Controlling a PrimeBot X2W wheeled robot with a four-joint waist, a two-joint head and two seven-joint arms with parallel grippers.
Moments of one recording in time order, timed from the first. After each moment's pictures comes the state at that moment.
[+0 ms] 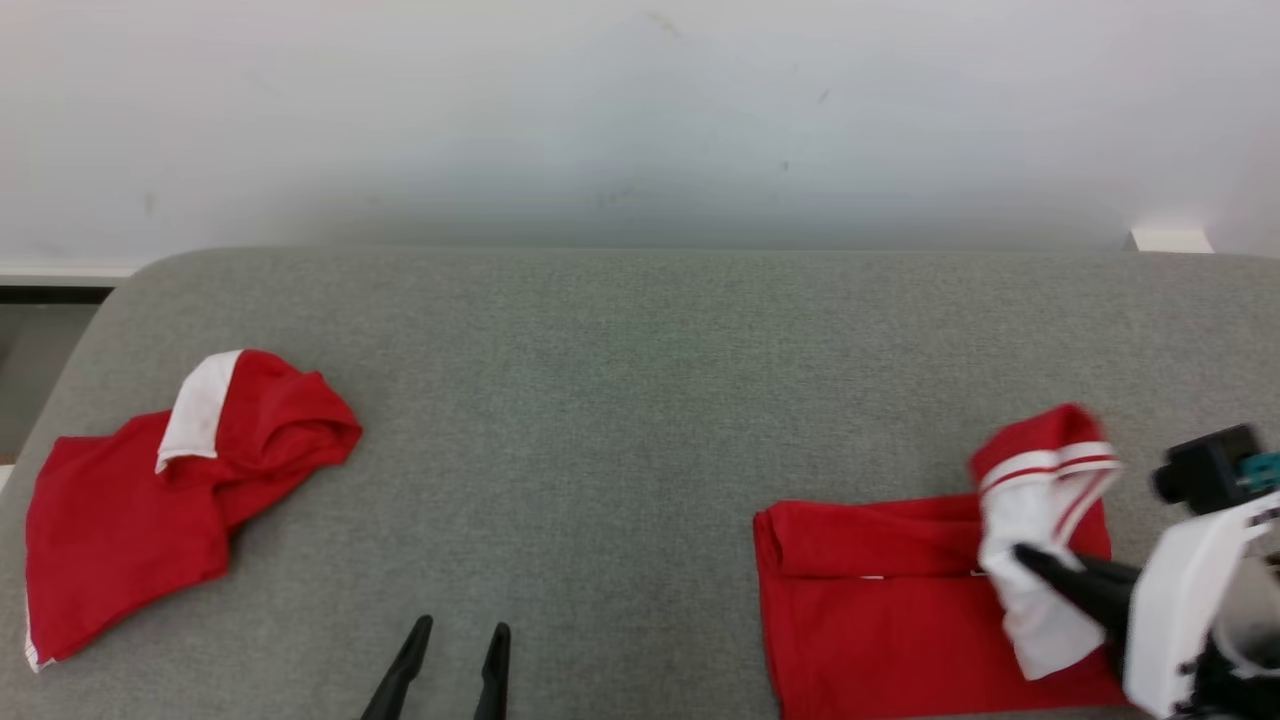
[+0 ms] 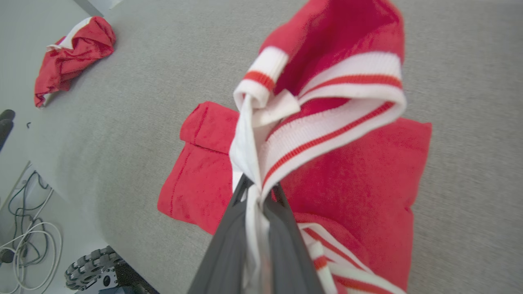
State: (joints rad) left arm 0.14 0.05 -0.16 0.01 -0.15 -0.07 -0.26; right arm -0.29 -0.64 0.37 -0.01 1.03 0.13 0.69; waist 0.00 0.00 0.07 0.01
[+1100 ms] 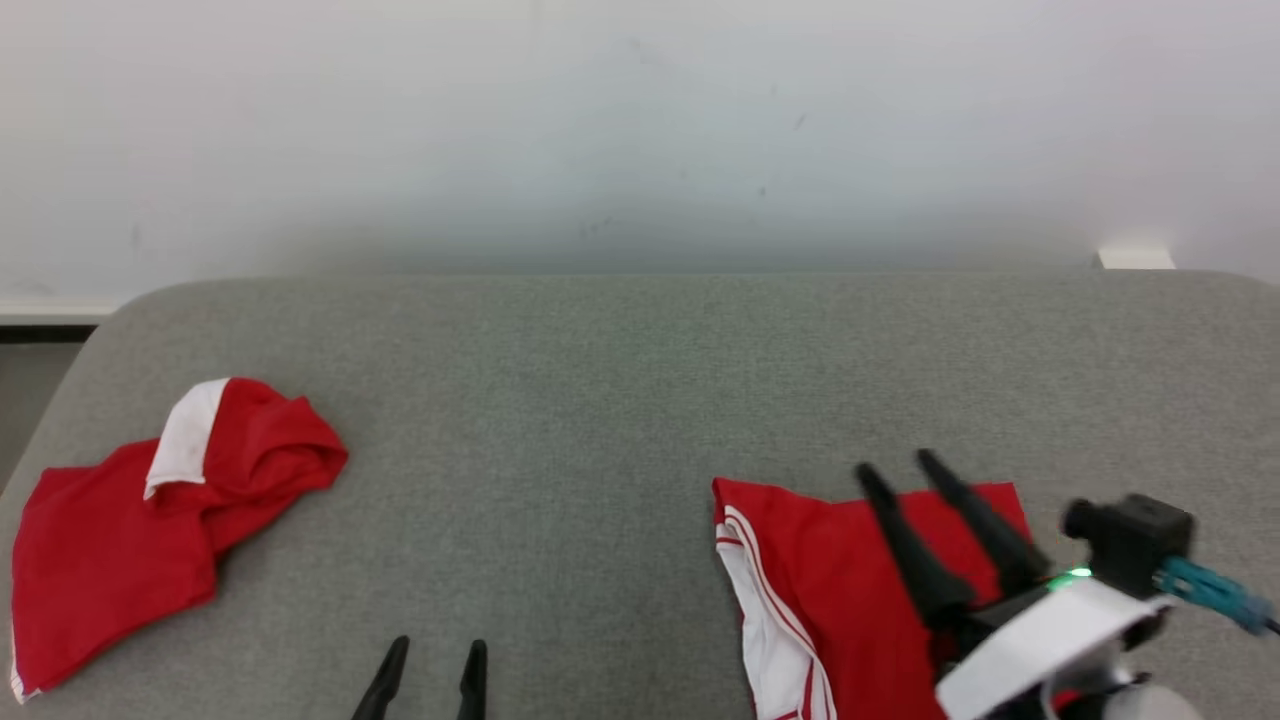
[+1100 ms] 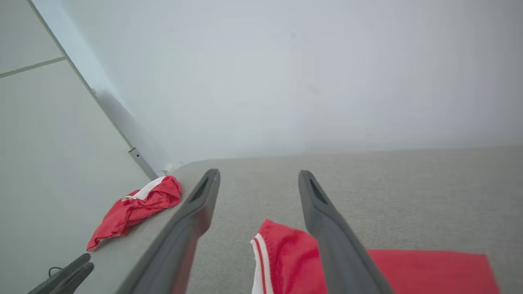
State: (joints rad) left arm 0.16 0.05 -0.15 0.03 -0.18 -0.05 -0.26; right arm -0.19 -0.13 0.33 -0.02 0.69 0.13 0.15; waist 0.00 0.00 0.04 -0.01
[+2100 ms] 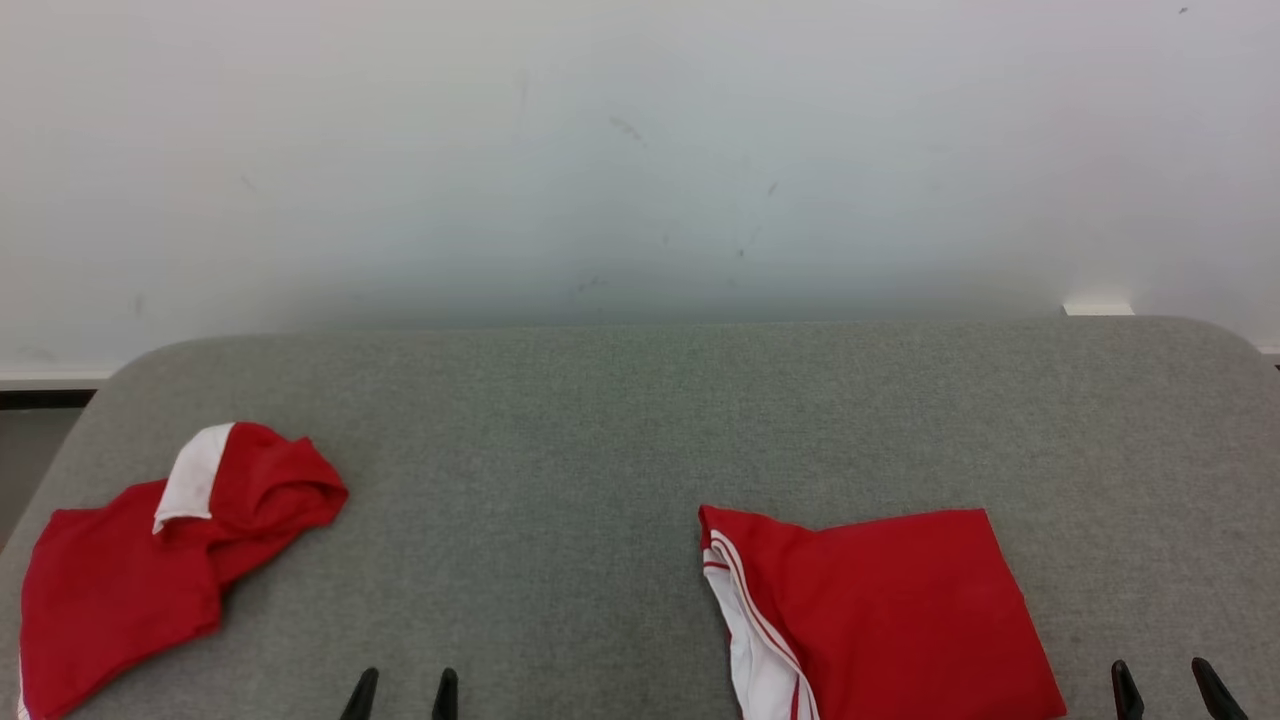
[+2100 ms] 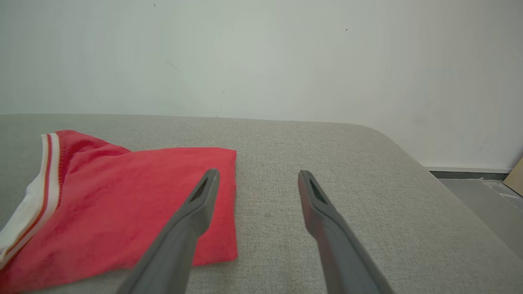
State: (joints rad) left arm 0.22 0.05 -0.10 0.02 -0.15 -0.04 -0.26; right arm 0.14 -0.17 -0.03 0.22 0.24 0.13 -0.26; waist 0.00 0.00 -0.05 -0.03
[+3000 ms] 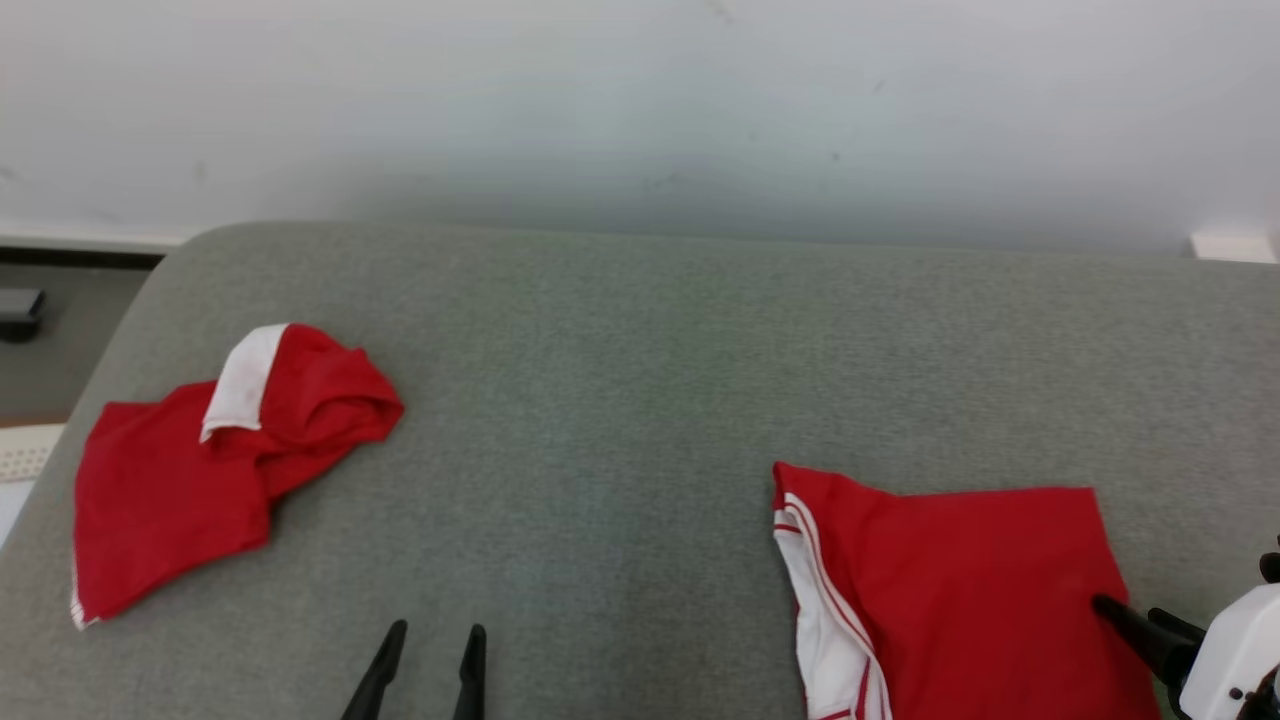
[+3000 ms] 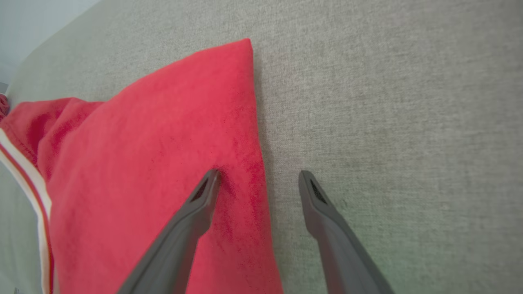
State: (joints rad) left arm 0.14 0.05 -0.13 0.03 -0.14 -0.06 -0.26; right arm -0.24 -0.47 0.23 0.43 1.02 0.13 0.50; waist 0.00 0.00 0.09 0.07
